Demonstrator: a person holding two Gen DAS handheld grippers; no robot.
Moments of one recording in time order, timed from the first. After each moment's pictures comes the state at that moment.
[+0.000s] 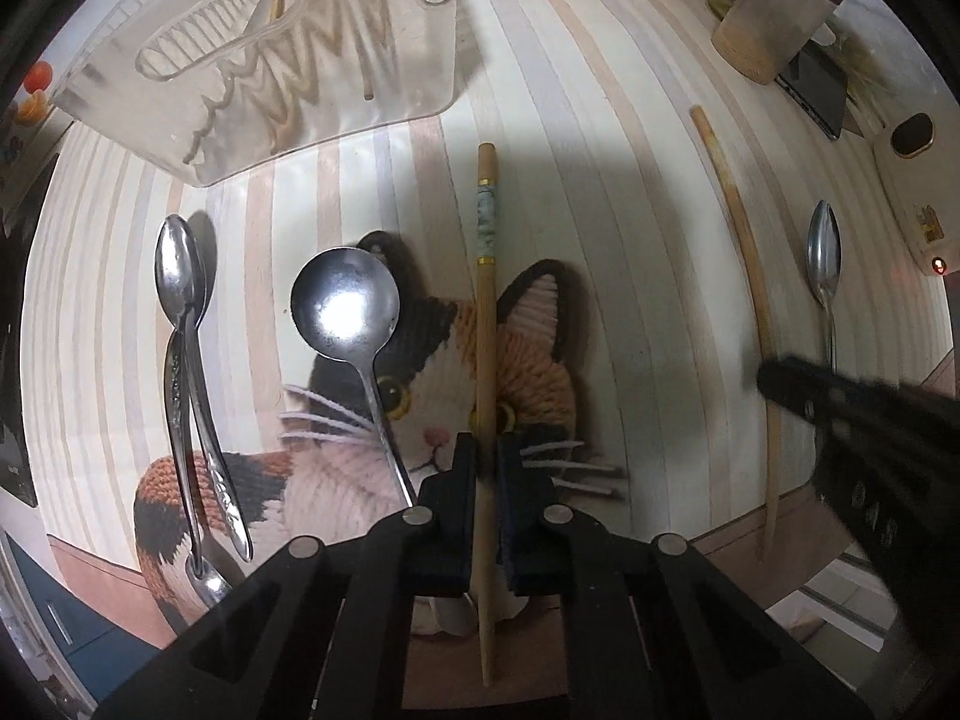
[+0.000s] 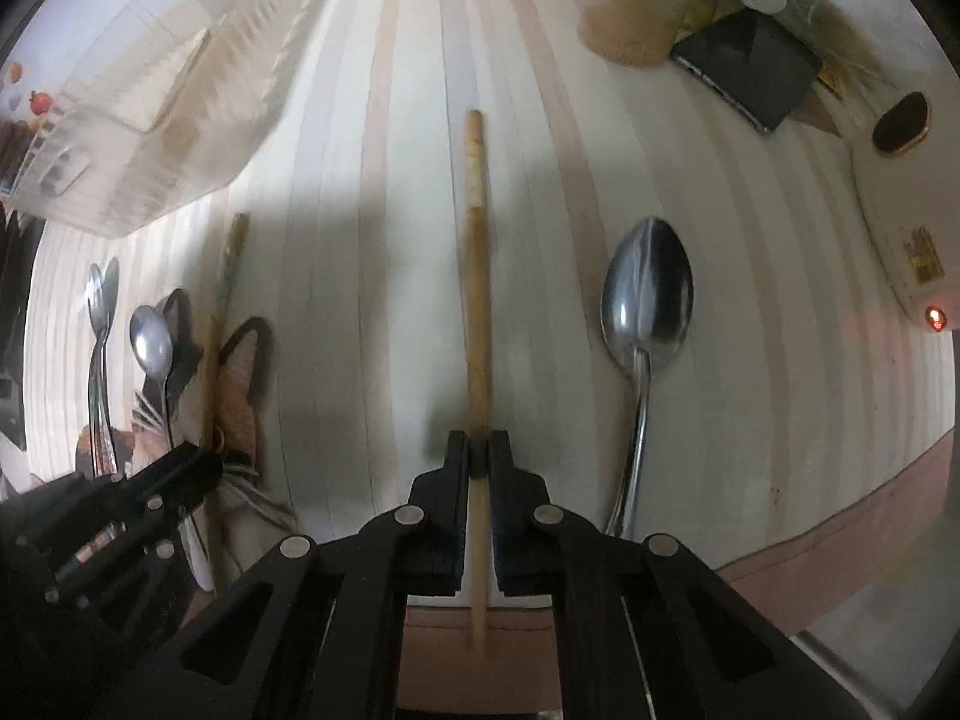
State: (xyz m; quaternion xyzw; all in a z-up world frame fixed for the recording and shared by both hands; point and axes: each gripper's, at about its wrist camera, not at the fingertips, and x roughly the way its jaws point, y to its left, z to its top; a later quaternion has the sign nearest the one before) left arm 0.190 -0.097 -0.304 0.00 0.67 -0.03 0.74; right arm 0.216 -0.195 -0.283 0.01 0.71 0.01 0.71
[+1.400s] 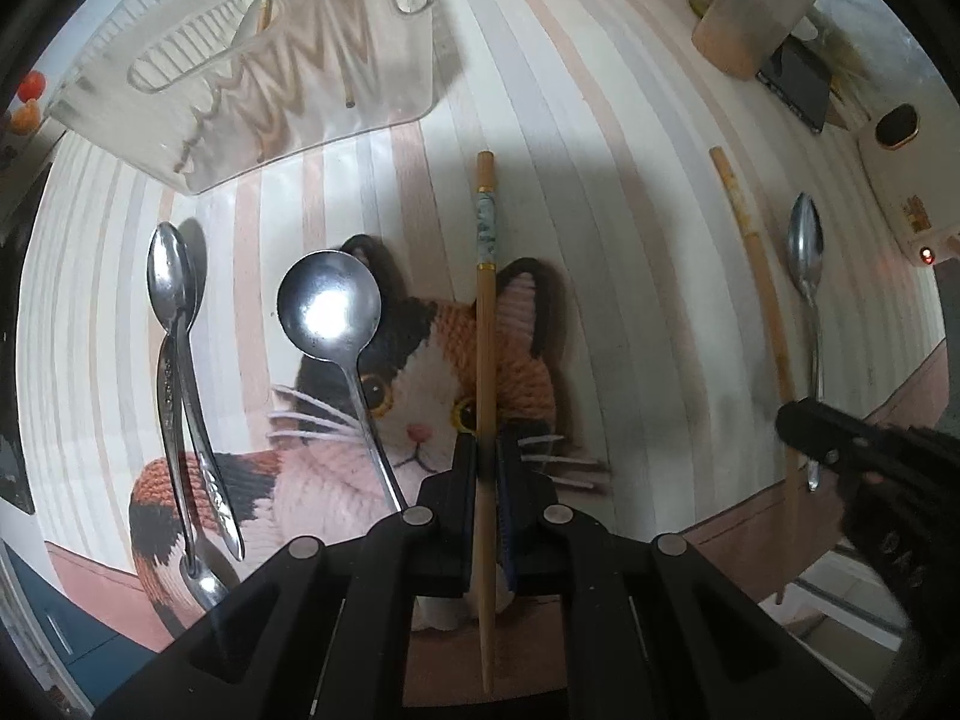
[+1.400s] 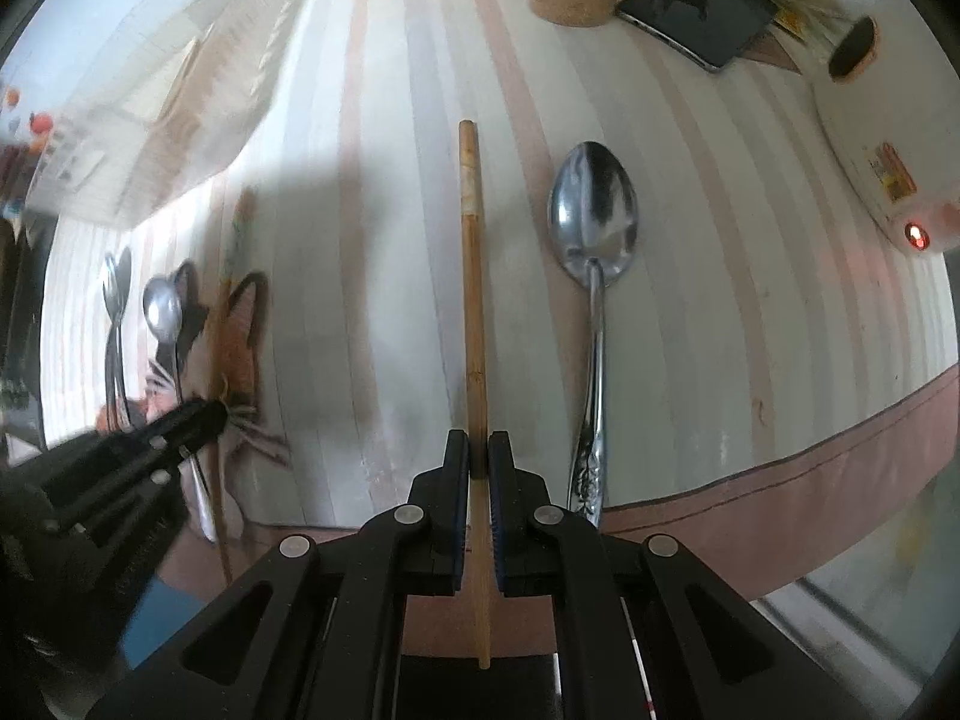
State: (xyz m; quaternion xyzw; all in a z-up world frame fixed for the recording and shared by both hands) left arm 0.186 -0.108 -0.303 0.01 0.67 -0.04 0.74; right arm 0.203 -0.233 -0.269 0.06 0.72 0.00 0.70
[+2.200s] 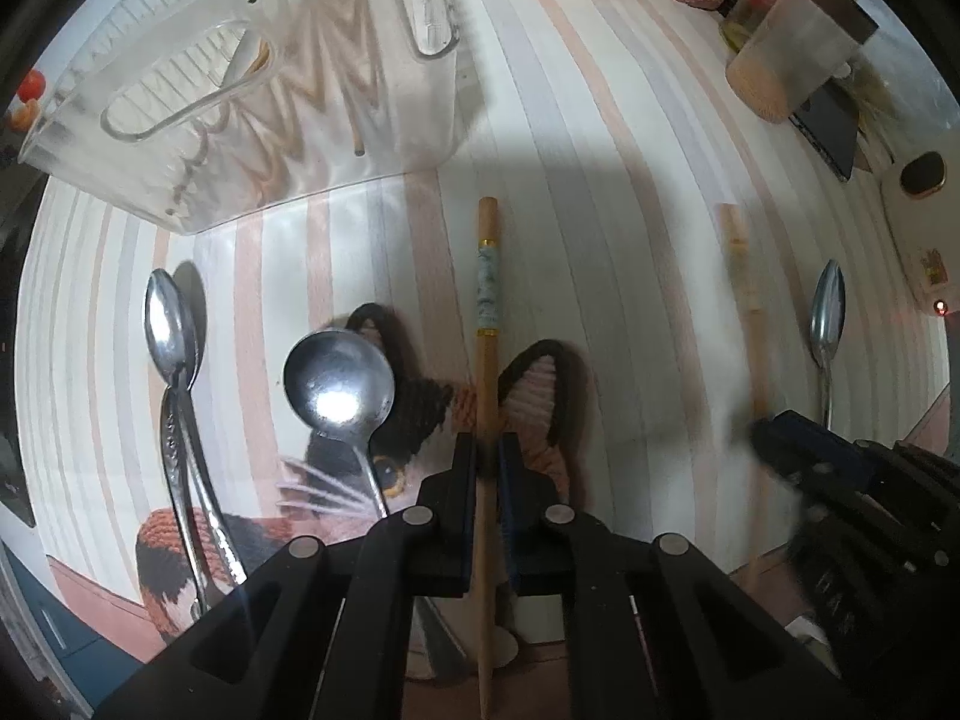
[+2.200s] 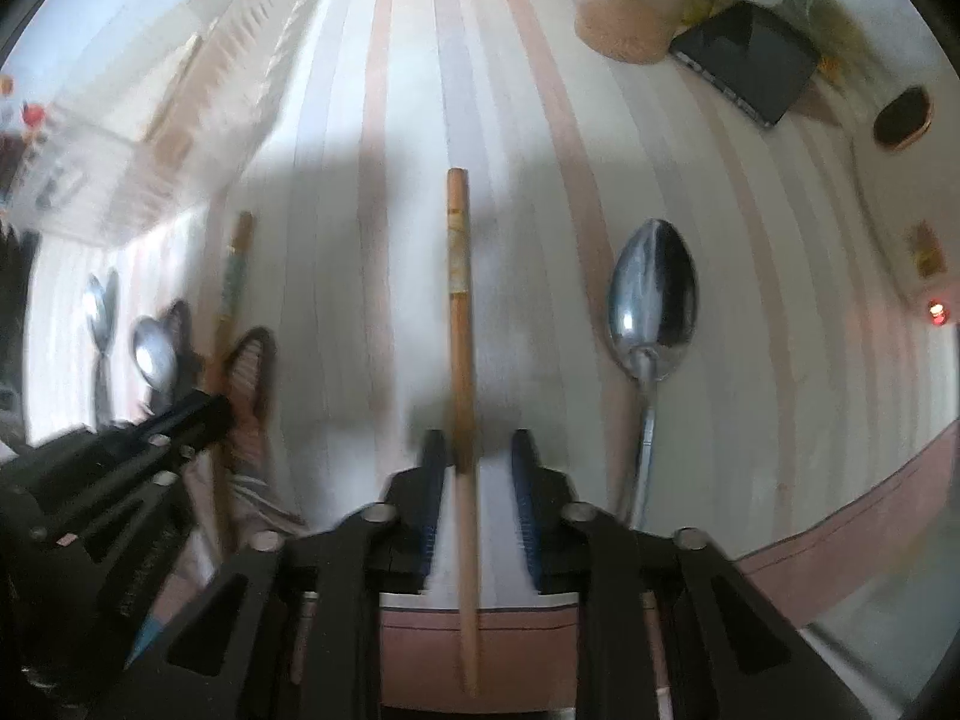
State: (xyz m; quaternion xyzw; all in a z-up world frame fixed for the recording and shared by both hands) left arm 0.236 -0.103 -0.307 0.00 0.67 -0.02 0.75; right arm 0.232 -0.200 -0.281 0.00 0.71 -0.01 0.71
